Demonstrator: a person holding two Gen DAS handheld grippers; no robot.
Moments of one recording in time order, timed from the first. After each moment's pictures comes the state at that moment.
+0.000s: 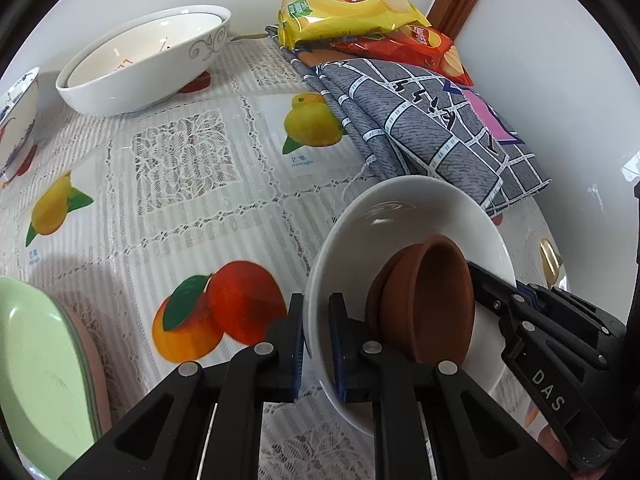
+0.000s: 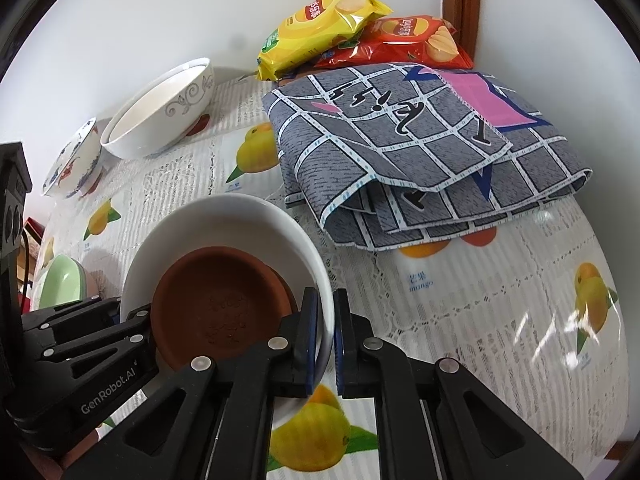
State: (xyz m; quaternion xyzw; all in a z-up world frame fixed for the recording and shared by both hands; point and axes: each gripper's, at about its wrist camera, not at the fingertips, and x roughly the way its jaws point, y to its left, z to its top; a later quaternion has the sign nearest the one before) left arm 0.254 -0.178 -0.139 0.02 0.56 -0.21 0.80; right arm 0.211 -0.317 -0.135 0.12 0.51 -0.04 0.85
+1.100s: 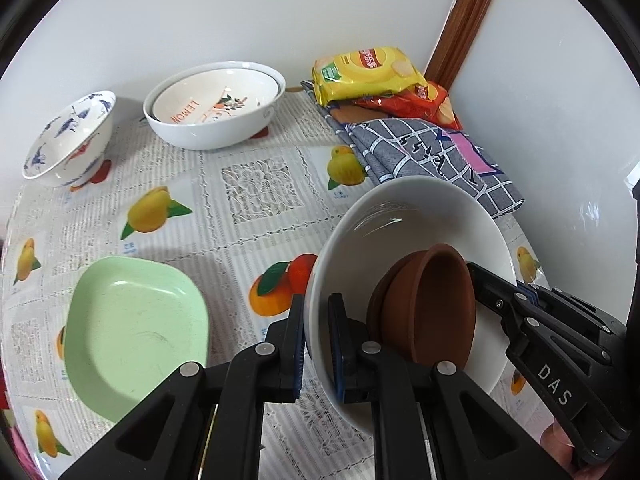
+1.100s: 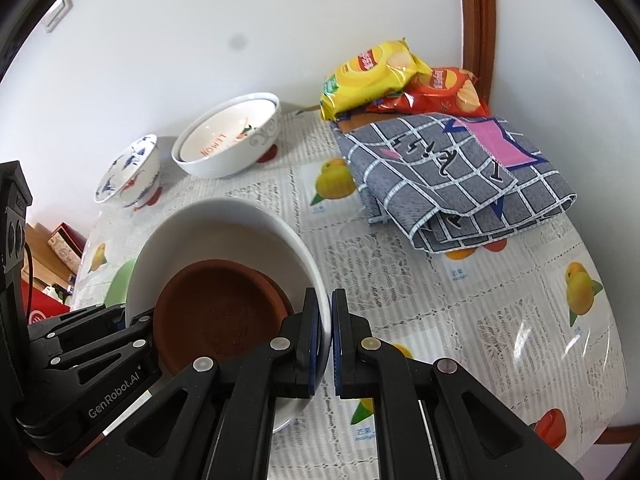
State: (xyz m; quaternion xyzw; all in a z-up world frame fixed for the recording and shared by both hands) left arm 0.215 -0.112 -0.062 0.02 0.51 -0.19 0.84; right arm 0.175 -0.259 -0.060 0.13 0.46 -0.01 0.88
